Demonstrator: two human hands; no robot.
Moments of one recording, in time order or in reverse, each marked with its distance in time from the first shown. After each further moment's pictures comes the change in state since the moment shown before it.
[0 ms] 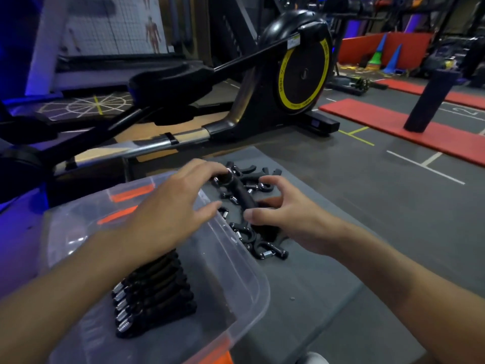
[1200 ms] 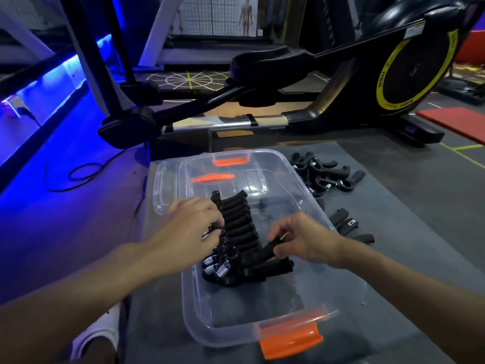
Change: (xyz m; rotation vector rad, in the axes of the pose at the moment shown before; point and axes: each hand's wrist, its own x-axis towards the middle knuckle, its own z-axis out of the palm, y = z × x) left_hand -0.152 -0.083 -0.030 0.284 -0.153 -0.387; right_hand 0.037 0.040 0.118 -0.625 -0.354 -0.088
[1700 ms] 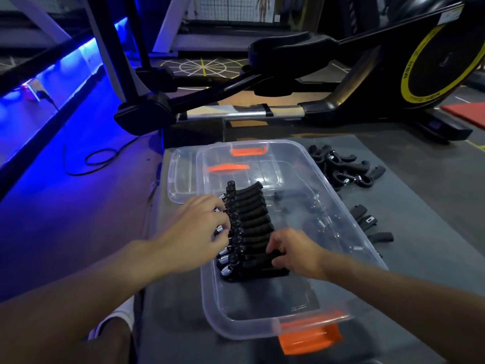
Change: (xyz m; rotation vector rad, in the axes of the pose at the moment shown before) left_hand -0.015 -0.020 0.016 -0.061 0.002 0.004; right_hand 0.030 0.017 0.057 -0.270 -0.069 -0.010
